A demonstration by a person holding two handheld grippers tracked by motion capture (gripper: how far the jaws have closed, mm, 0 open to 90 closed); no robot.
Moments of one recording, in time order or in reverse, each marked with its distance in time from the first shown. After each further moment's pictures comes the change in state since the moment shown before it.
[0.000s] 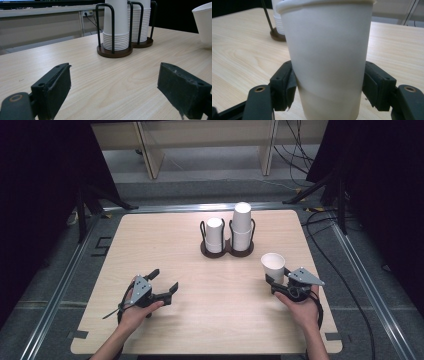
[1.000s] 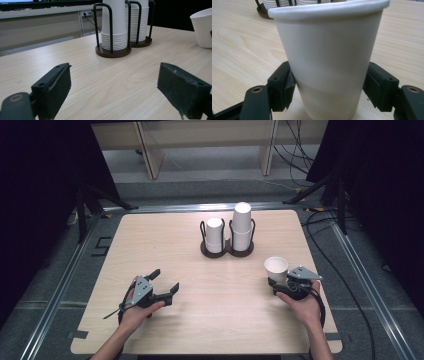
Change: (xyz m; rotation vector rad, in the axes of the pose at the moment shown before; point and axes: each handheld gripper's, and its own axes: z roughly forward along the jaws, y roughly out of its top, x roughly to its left) left arm -0.003 0.001 -0.002 0.026 0.007 0.009; right arm -0.008 0.000 0.001 0.161 -0.066 -0.002
